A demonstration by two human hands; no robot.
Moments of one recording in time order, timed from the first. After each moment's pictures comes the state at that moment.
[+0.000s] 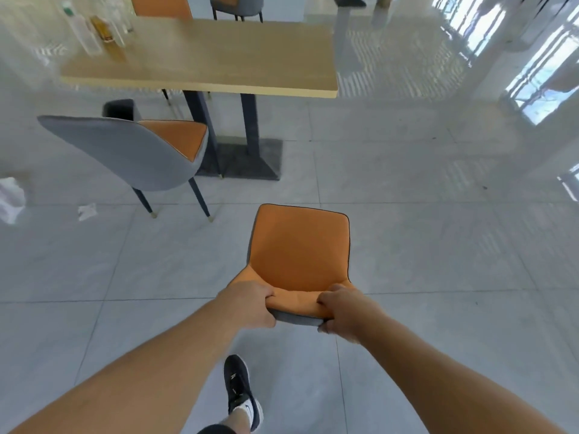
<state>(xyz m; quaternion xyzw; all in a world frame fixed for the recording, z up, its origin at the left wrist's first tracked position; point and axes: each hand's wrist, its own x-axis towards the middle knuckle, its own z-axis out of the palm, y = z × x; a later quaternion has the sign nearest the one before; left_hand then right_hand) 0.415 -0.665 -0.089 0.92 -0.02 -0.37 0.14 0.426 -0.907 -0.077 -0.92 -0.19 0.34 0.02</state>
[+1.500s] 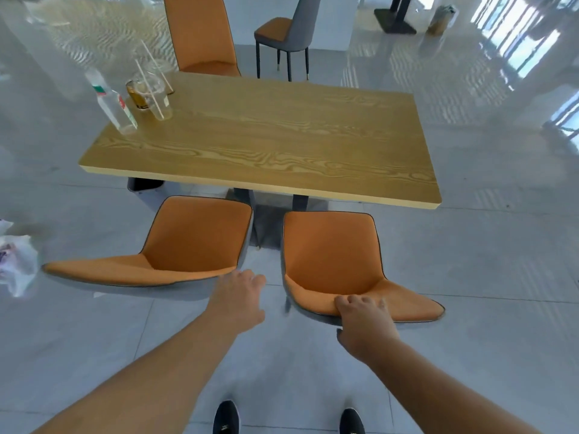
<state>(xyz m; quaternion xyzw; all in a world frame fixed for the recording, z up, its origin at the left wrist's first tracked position) 0.887 -0.360 -0.086 0.98 -0.03 -0.19 0.01 0.899 -0.632 -0.084 -0.95 -0.15 0.26 -0.04</state>
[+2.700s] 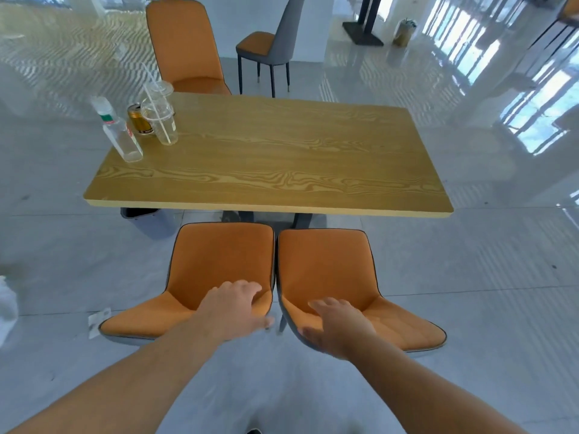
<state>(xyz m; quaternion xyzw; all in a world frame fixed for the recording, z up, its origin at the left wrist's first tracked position) 0.921 -0.208 -0.060 0.96 -0.08 -0.25 0.07 0.917 -0.461 -0.062 -0.94 -0.15 0.30 0.06</state>
